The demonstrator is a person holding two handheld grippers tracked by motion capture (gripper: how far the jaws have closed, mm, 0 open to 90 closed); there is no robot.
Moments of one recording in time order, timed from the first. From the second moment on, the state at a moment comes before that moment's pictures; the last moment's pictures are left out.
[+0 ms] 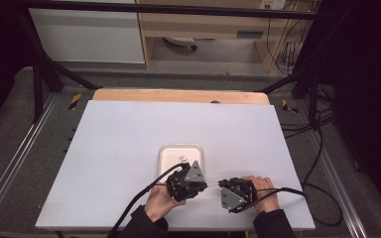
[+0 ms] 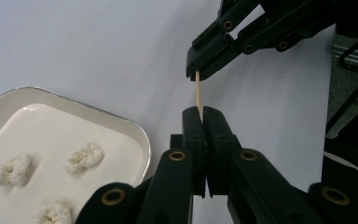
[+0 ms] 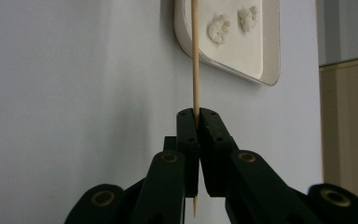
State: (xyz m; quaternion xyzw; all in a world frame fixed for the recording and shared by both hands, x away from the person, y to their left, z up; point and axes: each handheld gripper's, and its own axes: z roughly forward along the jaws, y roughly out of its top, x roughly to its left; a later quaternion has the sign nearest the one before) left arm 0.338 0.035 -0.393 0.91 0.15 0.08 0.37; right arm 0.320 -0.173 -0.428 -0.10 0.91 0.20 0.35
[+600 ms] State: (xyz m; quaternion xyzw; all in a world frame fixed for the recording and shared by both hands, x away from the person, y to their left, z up) left arm 0.352 0.021 -0.394 0.95 0.15 0.06 0.27; right arm 0.318 -0.162 -0.426 -0.13 0.91 0.14 0.37
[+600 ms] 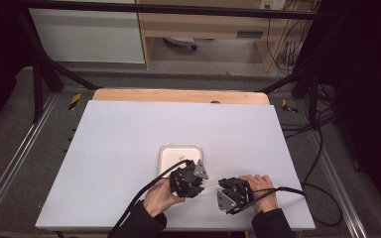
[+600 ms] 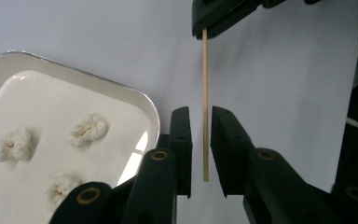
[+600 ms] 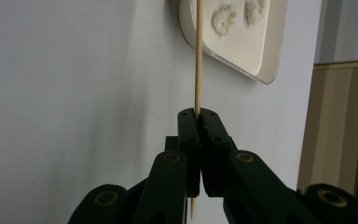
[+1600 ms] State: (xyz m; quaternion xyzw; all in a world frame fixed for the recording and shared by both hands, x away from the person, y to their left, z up) left arm 0.346 0.029 -0.406 0.95 0.15 0.10 0.24; right arm 0.316 -0.165 -0.421 -0.06 0.90 0.20 0.38
